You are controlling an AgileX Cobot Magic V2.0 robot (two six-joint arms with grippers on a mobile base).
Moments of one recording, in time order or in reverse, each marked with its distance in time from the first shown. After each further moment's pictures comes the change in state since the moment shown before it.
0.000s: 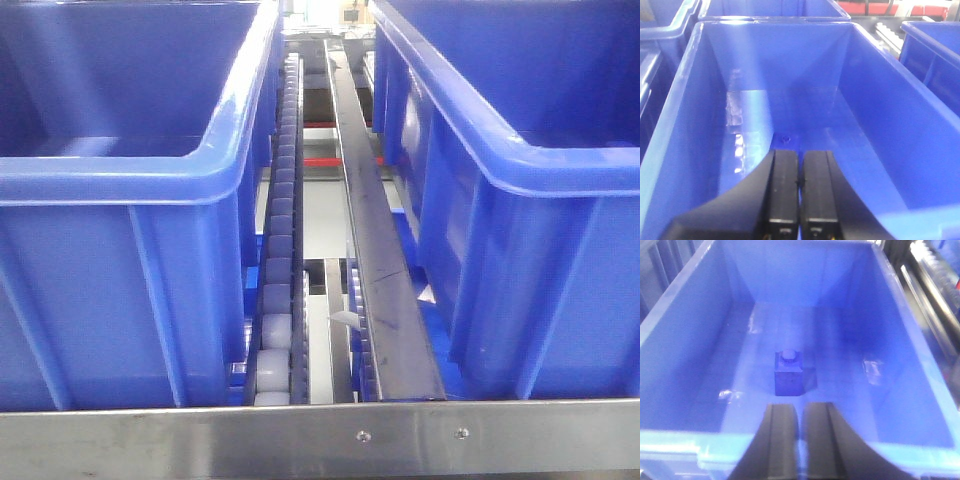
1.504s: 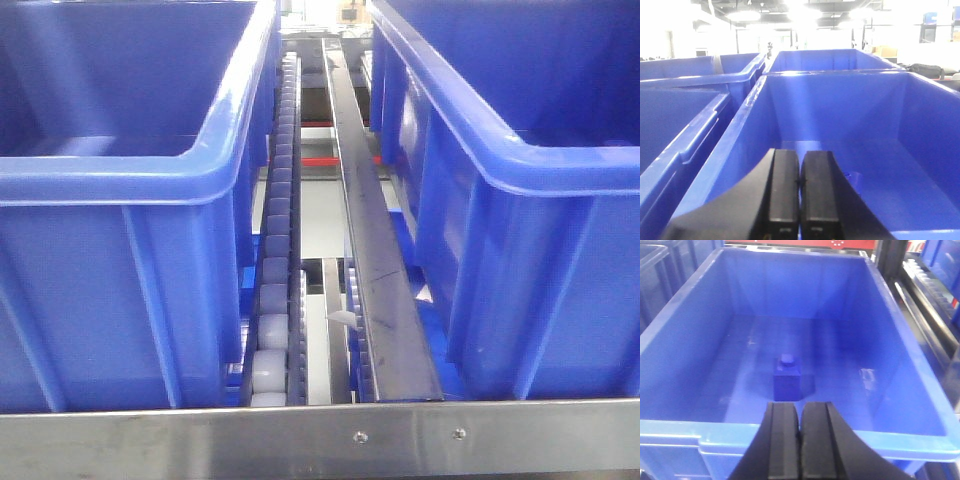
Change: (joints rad) left arm 0.103 -0.136 0.396 0.066 -0.564 0.000; right arm 0.000 -0.142 0.054 -0.002 0.017 0.000
